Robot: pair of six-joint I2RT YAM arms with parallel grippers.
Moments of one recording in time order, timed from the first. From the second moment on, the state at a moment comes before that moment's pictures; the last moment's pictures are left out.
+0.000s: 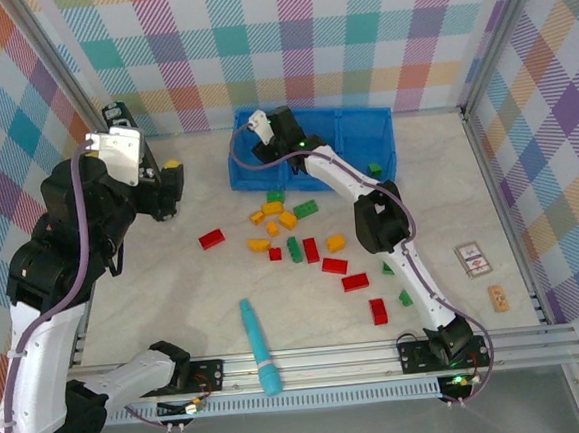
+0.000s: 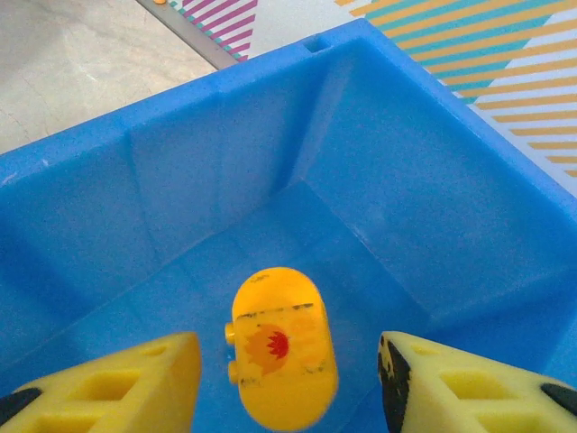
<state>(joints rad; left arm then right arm) -0.48 1.03 1.74 -1.02 -0.40 0.09 0.59 2.61 2.45 -0.40 0.00 -0.30</state>
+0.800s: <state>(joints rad) -0.48 1.03 1.72 -1.02 -0.36 0.11 0.59 1.79 1.73 -0.63 -0.14 -0.03</state>
